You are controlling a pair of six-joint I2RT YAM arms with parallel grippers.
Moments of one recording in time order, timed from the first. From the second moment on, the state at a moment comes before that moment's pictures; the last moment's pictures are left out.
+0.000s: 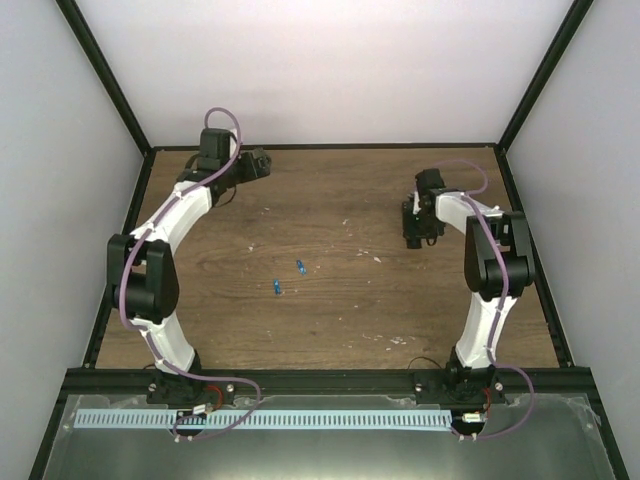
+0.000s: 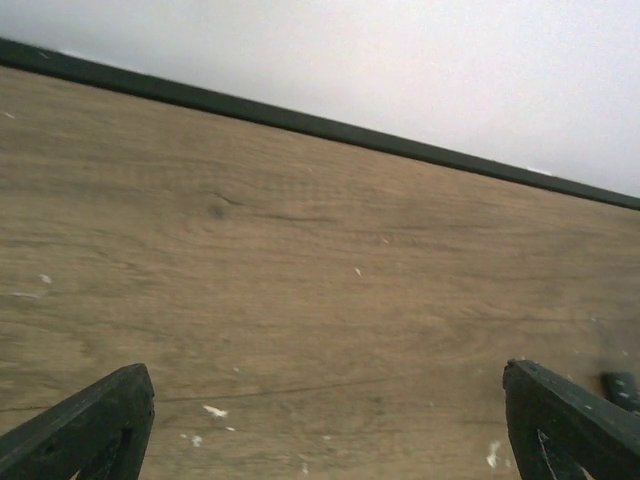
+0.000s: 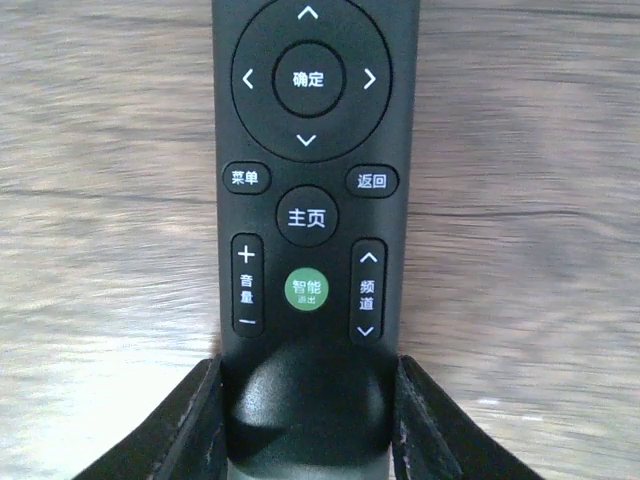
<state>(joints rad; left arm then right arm) -0.19 1.78 1.47 -0.30 0.15 -0.41 0.10 1.94 1.29 -0.61 -0.01 0.08</state>
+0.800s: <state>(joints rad) -0.27 1.82 1.30 -0.04 0.39 -0.65 0.47 2.05 1.60 -0.51 -0.41 0.06</state>
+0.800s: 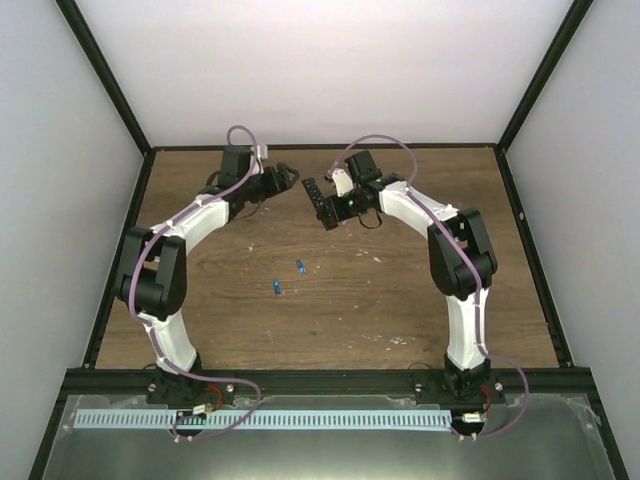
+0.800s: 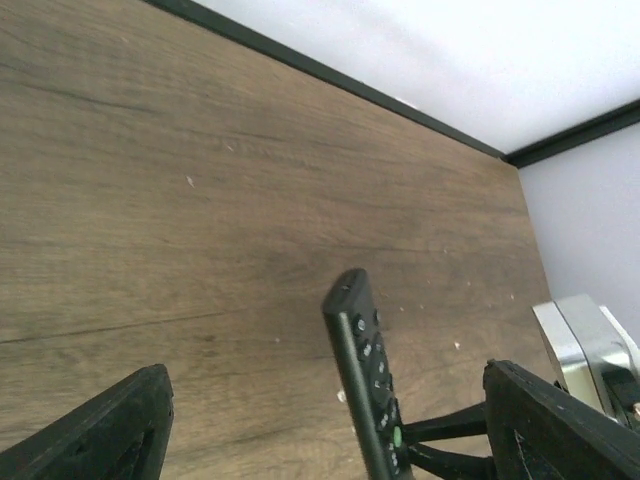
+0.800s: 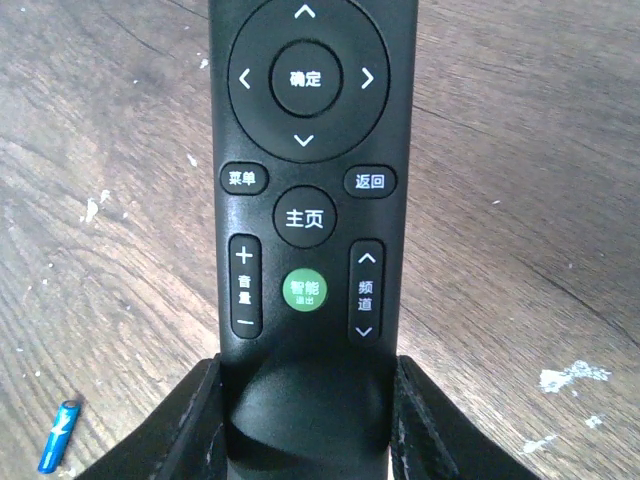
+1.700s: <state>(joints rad) -0.34 1.87 1.31 -0.05 0.47 -0.63 0.50 2.02 1.61 -0.46 -0.50 0.07</state>
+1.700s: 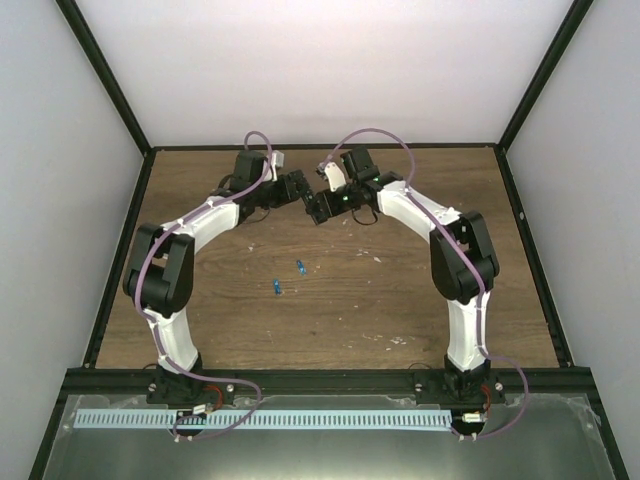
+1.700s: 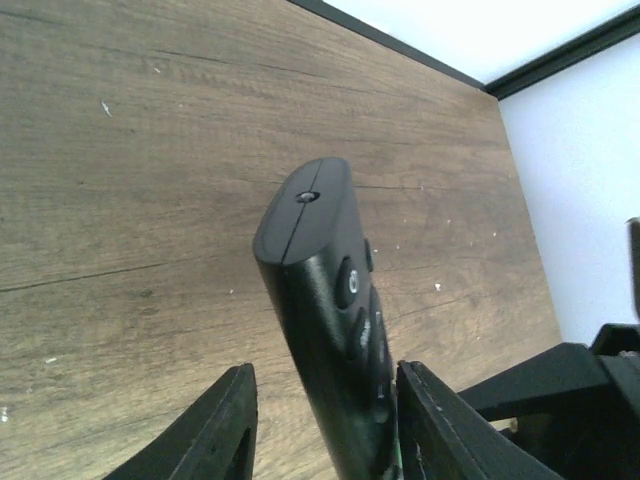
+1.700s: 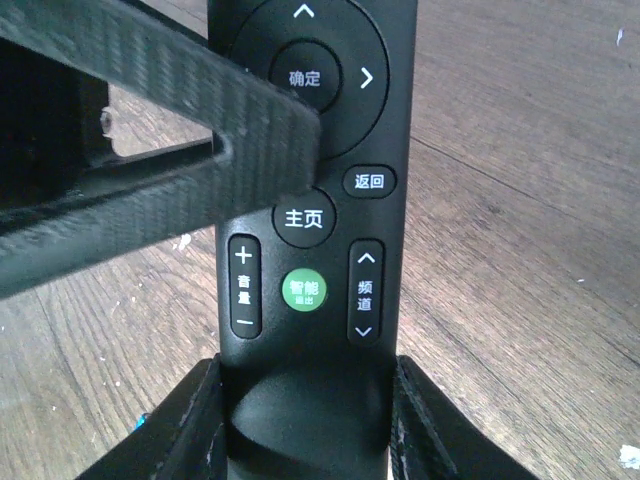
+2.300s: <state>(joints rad) -0.34 1.87 1.32 -0.04 0.49 -0.62 0.51 2.00 1.59 -0.43 -0.48 0.06</state>
